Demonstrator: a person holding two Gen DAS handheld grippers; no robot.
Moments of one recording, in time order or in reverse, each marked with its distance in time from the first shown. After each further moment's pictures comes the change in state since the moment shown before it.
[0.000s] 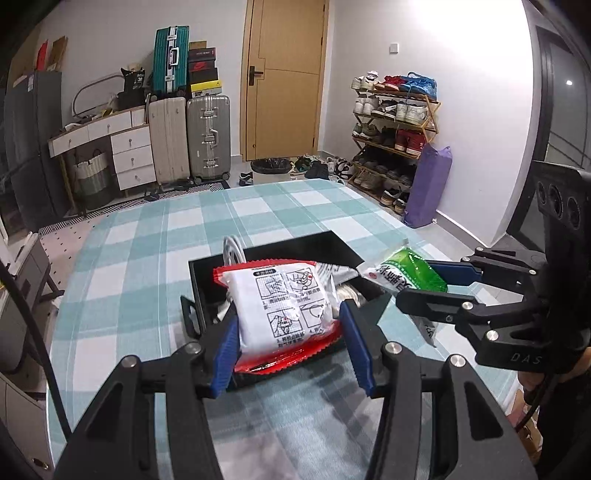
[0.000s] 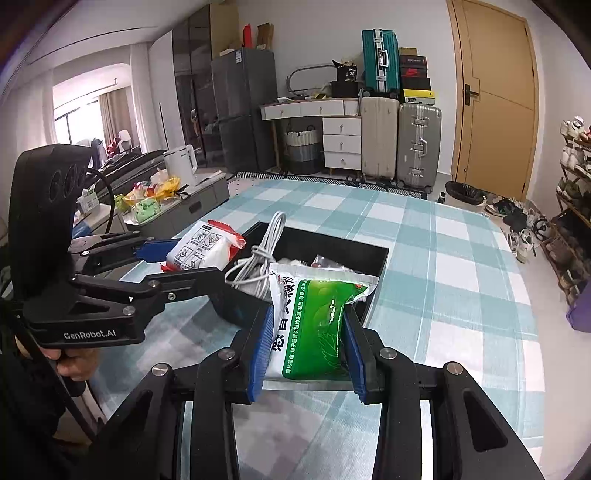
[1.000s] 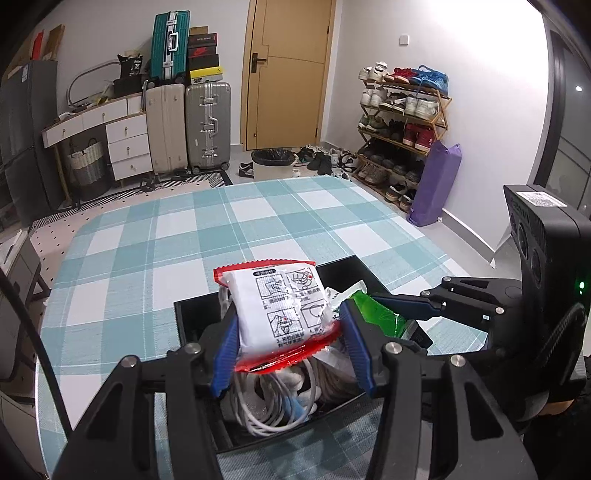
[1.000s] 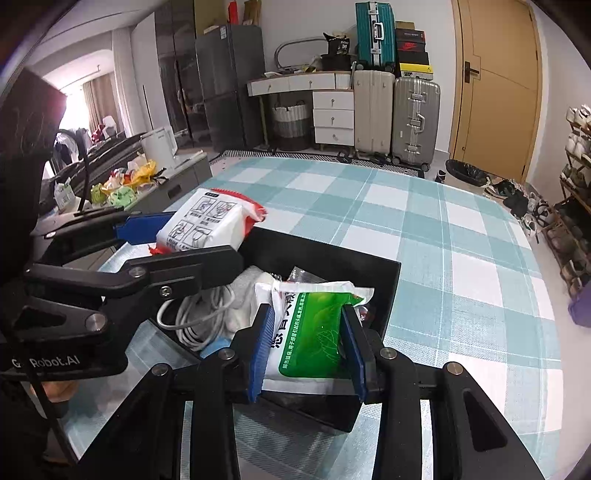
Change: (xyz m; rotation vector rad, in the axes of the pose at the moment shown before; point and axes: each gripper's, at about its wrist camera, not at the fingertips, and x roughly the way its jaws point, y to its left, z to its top) left arm 0.061 0.014 0.035 -0.023 0.052 -0.011; right arm 0.094 -0.020 0.031 0.004 0.106 -0.035
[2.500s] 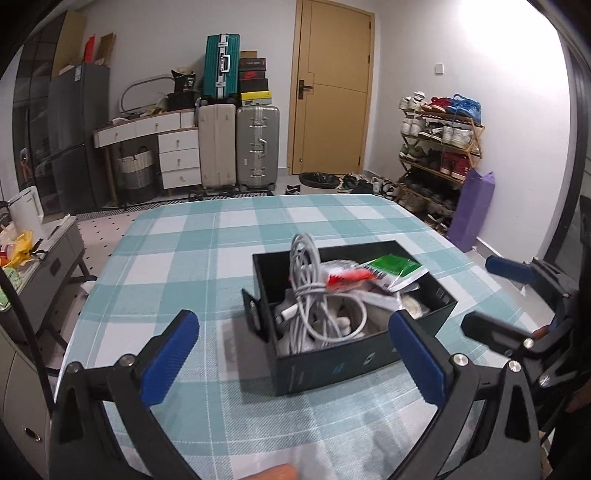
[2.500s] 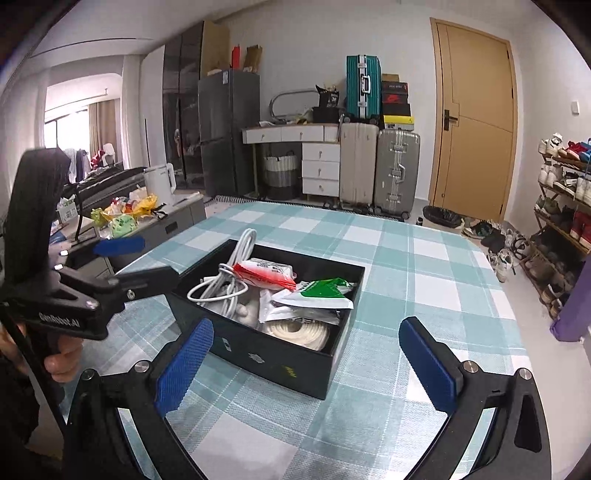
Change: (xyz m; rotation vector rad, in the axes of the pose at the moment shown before) left arm -0.053 0.019 -0.066 -0.076 -0.136 0.175; right arm -0.068 0.010 -0.049 -0.020 -0.244 -0.065
